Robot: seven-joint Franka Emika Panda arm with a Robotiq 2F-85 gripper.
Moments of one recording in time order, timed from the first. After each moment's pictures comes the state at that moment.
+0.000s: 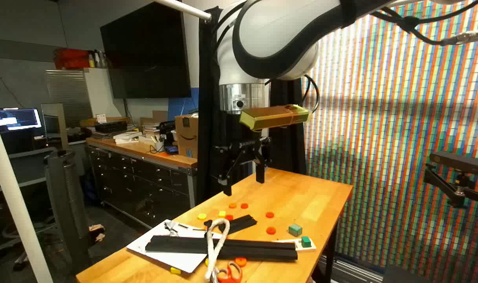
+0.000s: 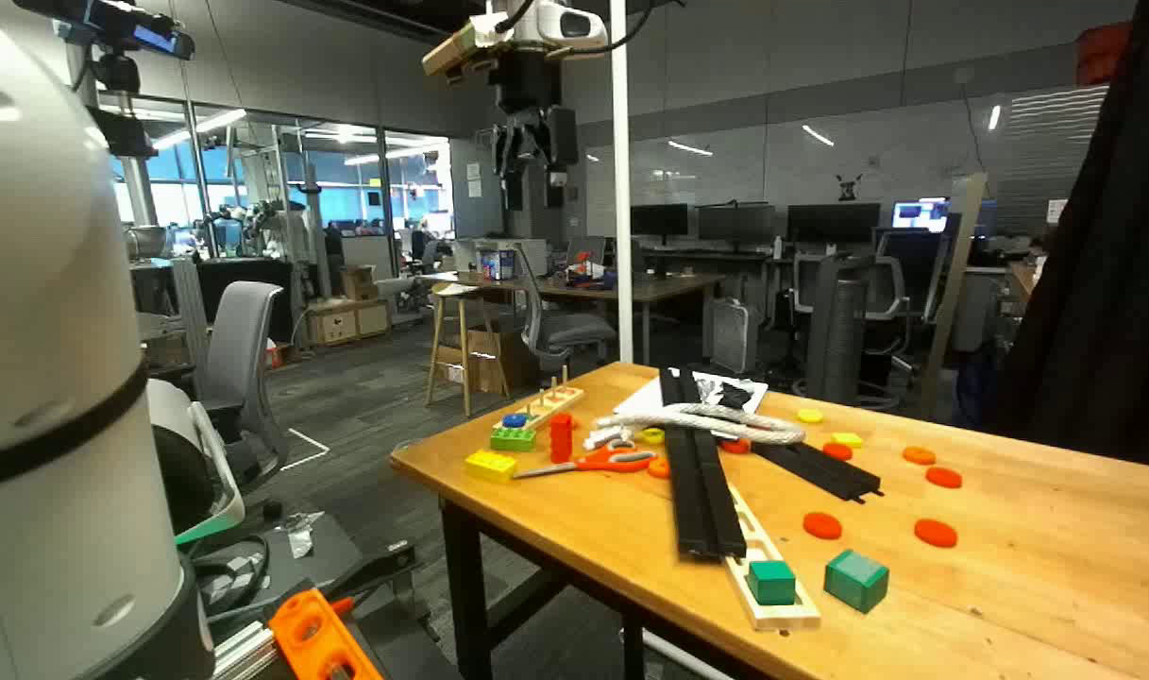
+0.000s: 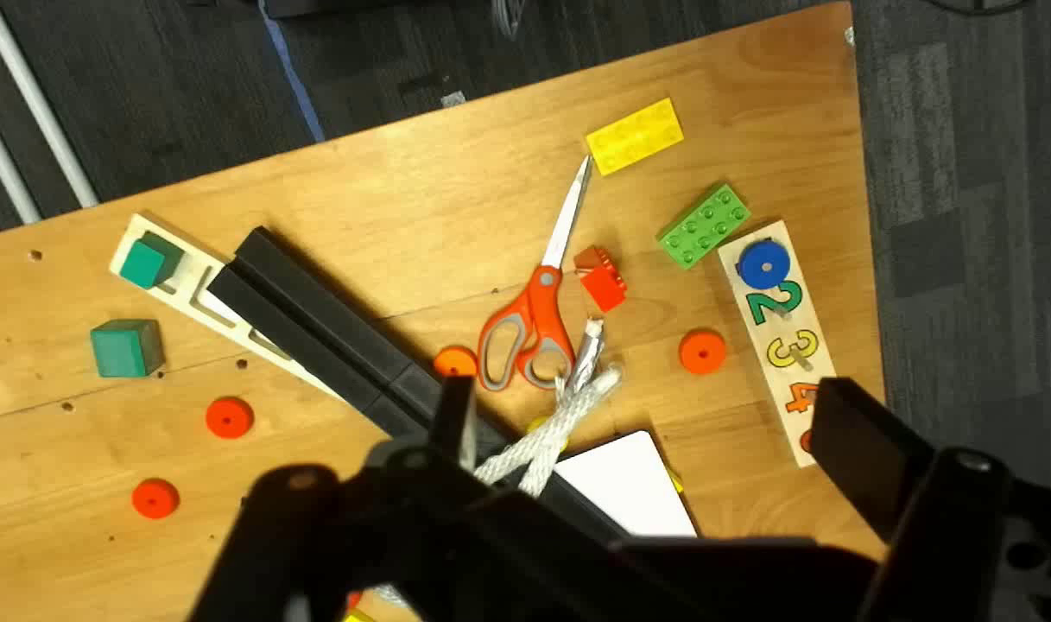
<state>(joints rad) 0.09 -0.29 0.29 -2.23 0.07 1.95 0.44</state>
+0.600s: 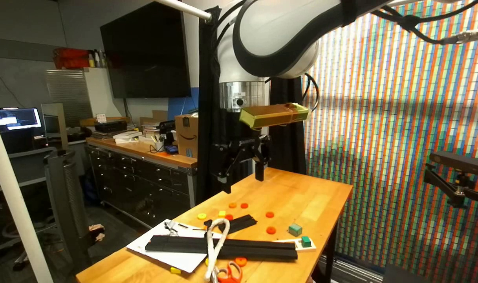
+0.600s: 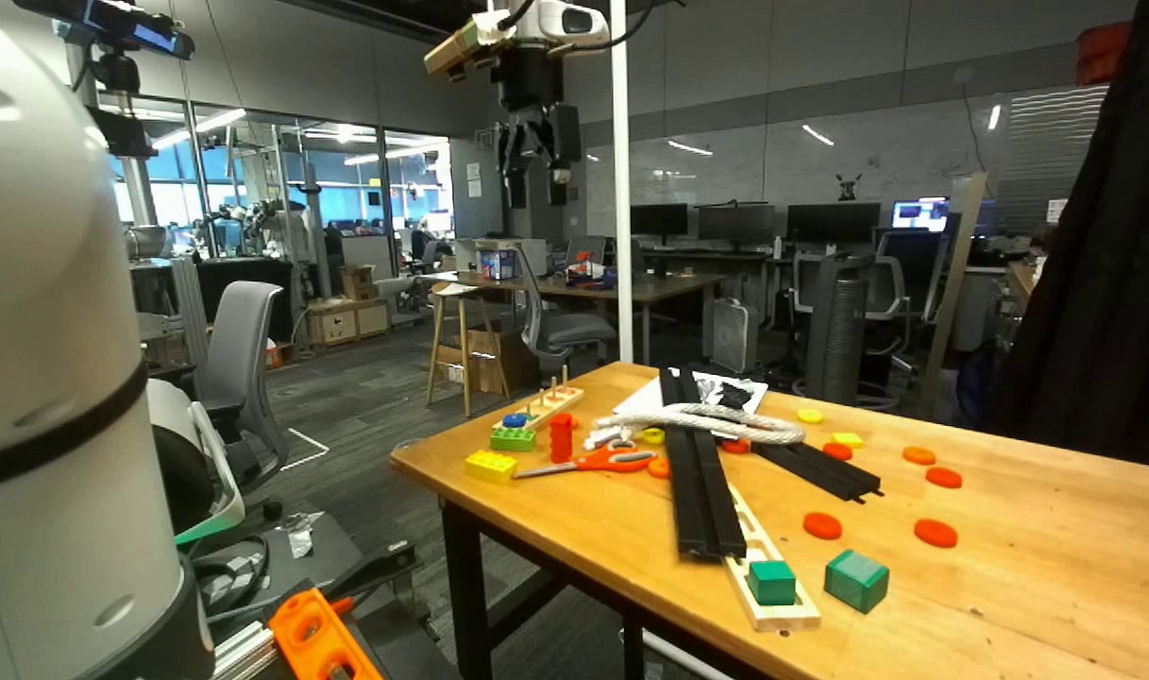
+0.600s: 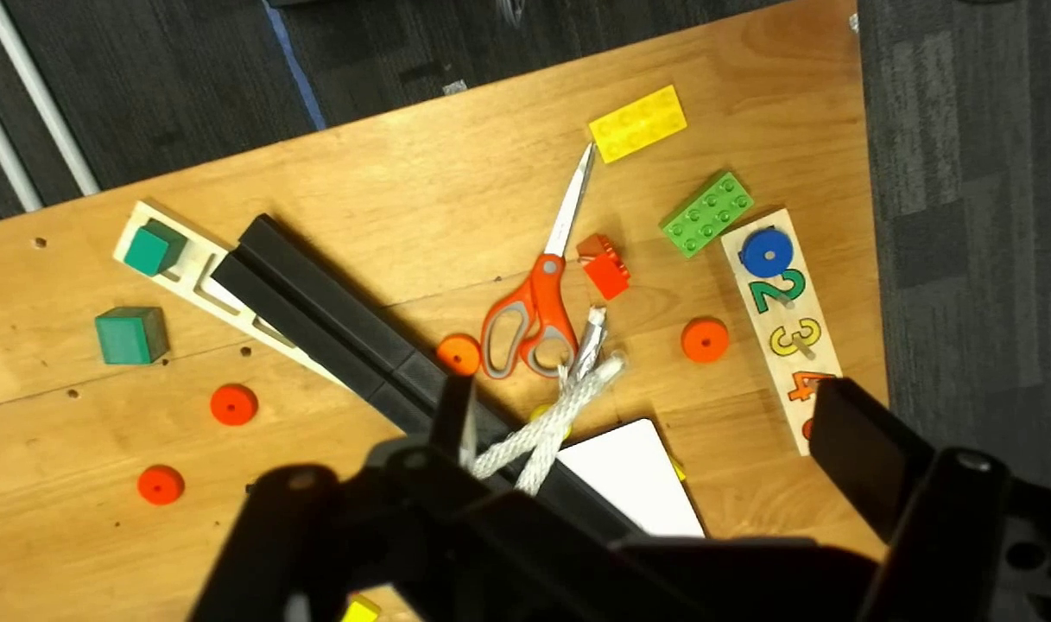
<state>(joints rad) 0.09 -0.29 0.29 -2.23 0.06 1.96 0.44</state>
